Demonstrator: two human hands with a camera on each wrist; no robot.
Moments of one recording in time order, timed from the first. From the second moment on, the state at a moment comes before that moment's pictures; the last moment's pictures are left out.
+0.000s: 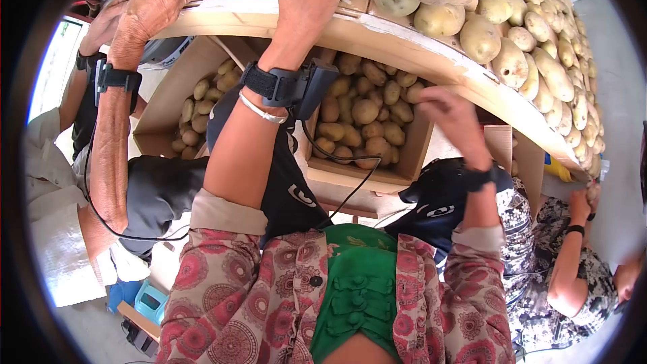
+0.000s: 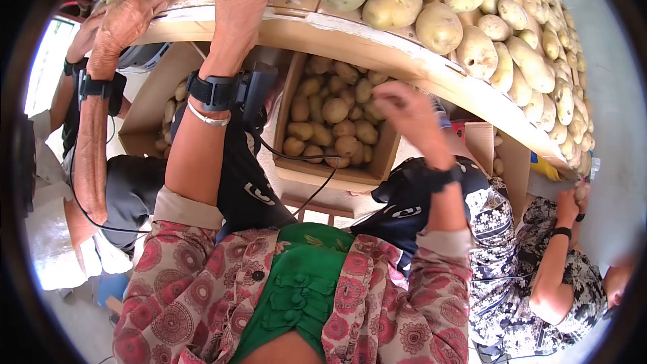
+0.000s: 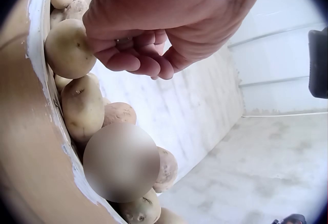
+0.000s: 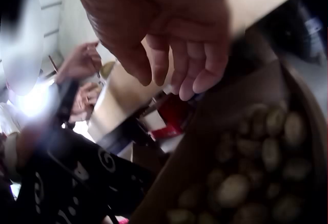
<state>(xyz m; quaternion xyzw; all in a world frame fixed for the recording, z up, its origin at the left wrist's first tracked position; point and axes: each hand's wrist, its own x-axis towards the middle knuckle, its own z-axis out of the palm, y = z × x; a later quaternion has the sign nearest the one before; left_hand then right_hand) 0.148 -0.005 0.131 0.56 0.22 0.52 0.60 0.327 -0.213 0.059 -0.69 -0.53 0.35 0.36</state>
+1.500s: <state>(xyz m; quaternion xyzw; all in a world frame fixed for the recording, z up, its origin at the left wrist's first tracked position) 0.143 -0.001 0.126 0.57 0.23 0.54 0.58 0.445 -0.190 0.175 -0.80 -0.54 -0.16 0.21</state>
